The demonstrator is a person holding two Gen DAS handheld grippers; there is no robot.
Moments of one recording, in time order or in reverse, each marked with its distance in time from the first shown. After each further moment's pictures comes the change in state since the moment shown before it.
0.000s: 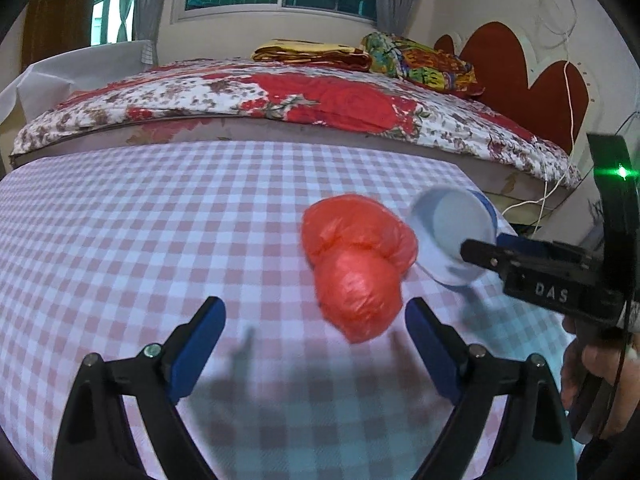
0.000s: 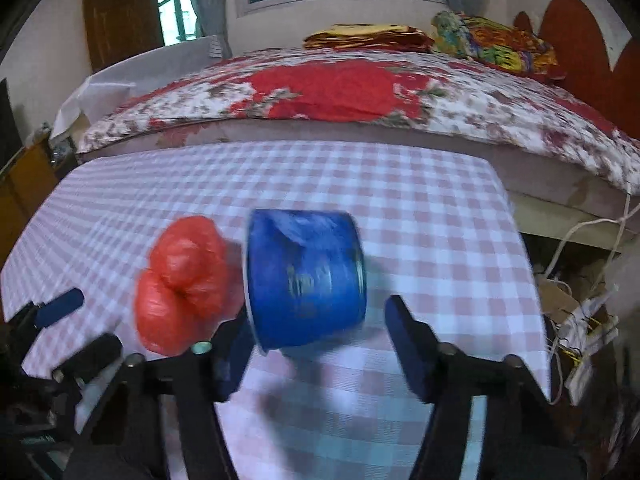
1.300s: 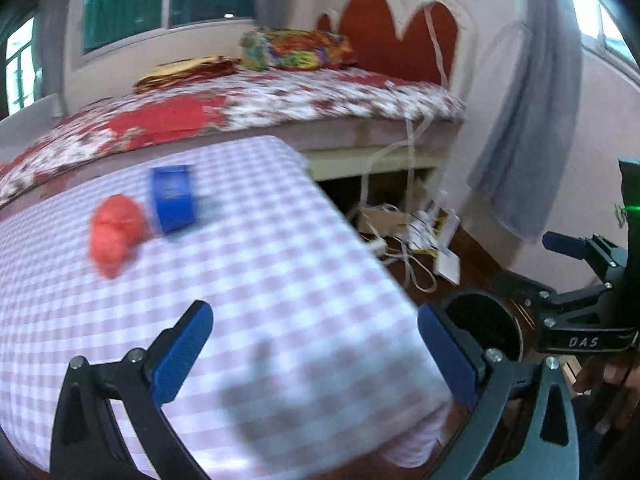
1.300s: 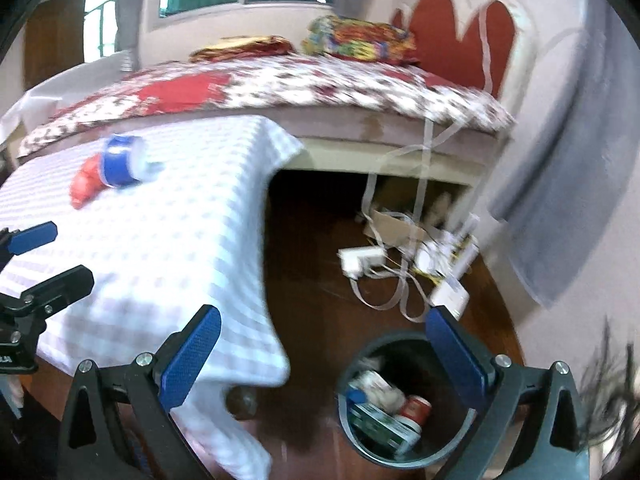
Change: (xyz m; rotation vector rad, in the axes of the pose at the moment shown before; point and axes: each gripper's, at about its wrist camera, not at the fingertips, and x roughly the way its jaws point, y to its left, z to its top) left arm -0.089 -0.189 -0.062 0.223 0.013 -0.177; right arm -0.219 -0.149 -0.164 0.095 -0.032 -0.316
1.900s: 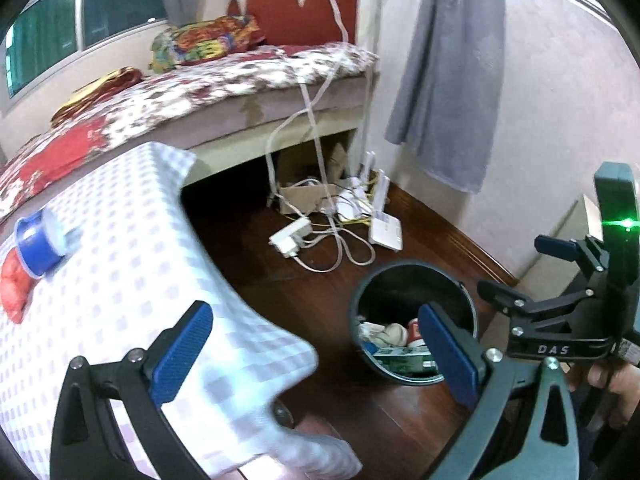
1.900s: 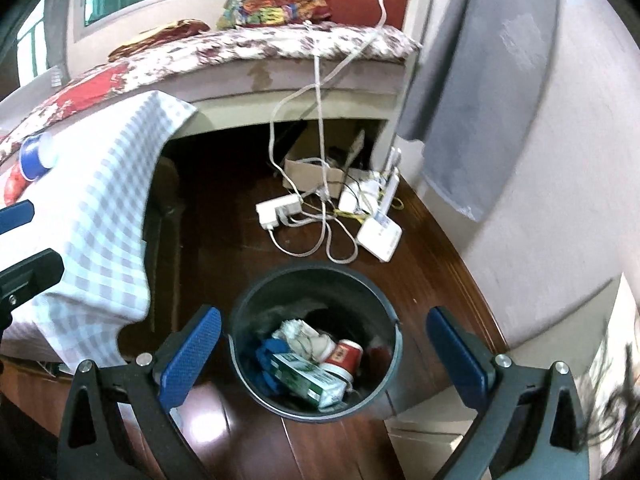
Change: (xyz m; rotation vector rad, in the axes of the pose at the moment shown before) left arm 0.042 -0.144 0.002 0.206 0.087 -0.133; right arm -0.003 -0.133 -0.088 0.176 0.114 -0.178
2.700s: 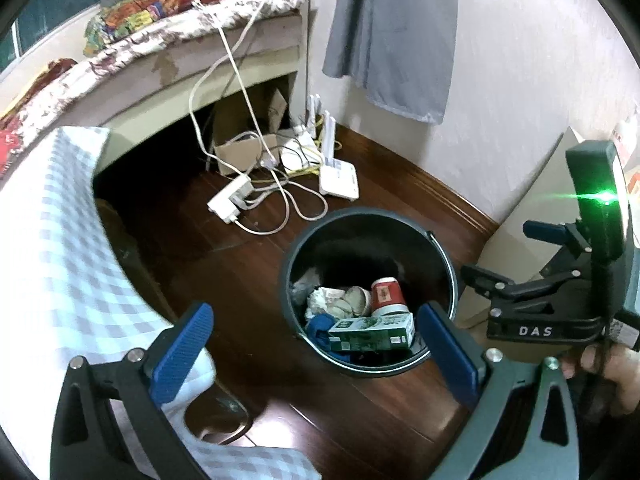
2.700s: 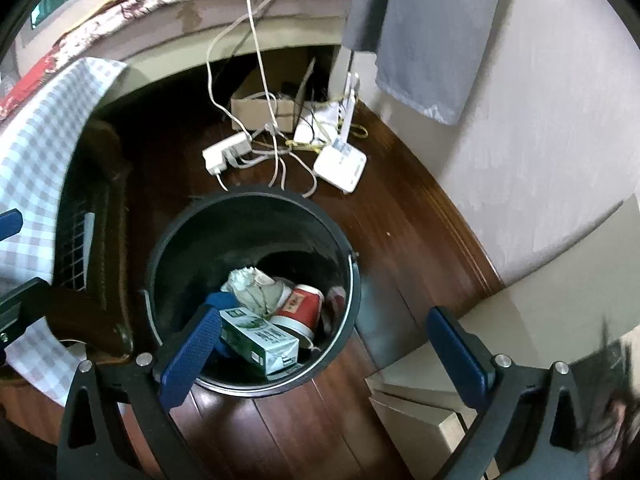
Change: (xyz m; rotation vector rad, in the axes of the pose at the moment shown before) left arm 0.073 -0.079 -0.014 0.138 0.167 -0.110; right arm 0.069 -0.073 -0.056 0.121 0.195 -0.067
